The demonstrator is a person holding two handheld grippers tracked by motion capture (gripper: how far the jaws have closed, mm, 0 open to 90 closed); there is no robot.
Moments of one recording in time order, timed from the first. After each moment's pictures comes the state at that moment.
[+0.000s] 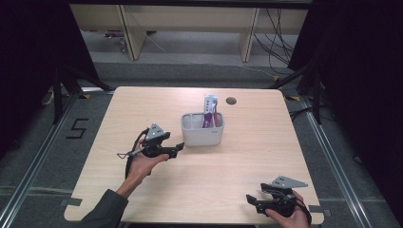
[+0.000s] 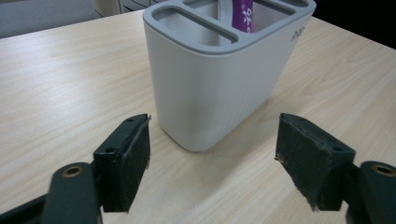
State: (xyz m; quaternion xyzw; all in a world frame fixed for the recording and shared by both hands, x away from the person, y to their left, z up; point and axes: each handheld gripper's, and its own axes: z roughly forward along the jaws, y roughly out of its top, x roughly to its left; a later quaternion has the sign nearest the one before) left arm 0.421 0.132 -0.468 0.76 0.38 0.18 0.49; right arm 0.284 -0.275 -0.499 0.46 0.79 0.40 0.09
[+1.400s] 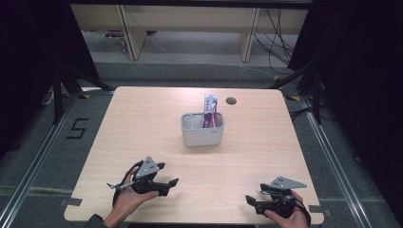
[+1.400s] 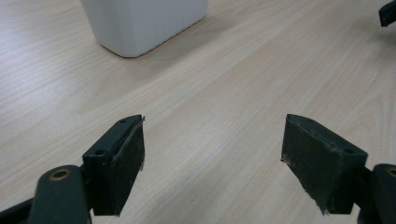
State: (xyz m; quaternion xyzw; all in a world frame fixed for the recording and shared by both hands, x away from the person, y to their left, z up) left arm 0.333 0.149 -0.500 0.81 0.33 0.14 0.47; right arm 0.283 -0.274 -0.498 0.45 0.80 0.39 0.11
